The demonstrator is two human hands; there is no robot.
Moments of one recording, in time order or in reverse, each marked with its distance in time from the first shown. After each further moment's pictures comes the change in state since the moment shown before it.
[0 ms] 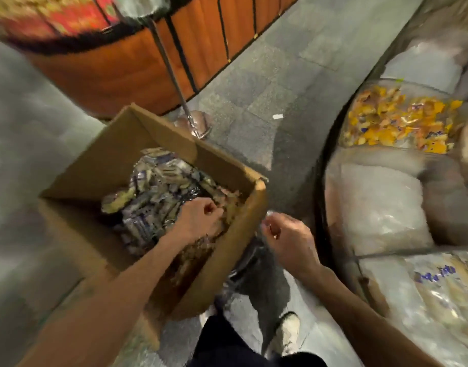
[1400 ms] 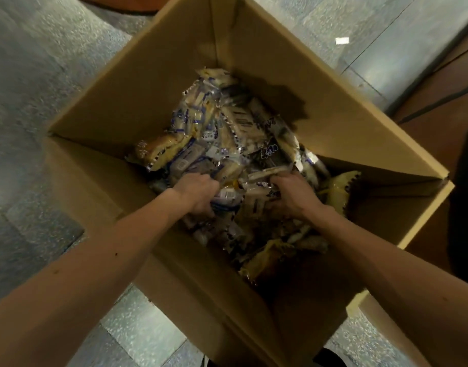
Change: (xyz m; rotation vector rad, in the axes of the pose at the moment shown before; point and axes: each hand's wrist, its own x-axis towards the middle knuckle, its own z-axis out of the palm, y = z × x) left_hand 0.130 -0.306 -0.059 0.758 -0.578 0.230; right_hand 0.177 -0.091 0.301 -0.450 -0.594 -0.091
